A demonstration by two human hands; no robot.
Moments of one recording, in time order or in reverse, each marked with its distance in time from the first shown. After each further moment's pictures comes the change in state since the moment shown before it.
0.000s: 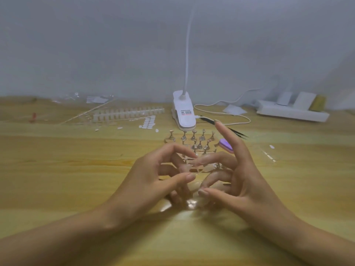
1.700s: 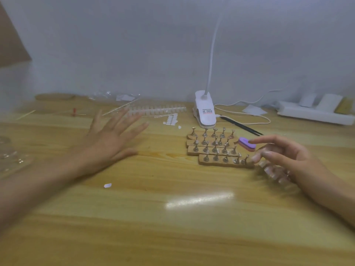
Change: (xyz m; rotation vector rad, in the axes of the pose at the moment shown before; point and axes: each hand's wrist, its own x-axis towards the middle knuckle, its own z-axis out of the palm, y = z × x) left_hand -0.026 -0.011 -0.148 1.600 -0.053 -0.001; right_hand 0.007 0.007 -0.073 -0.038 0.093 0.220
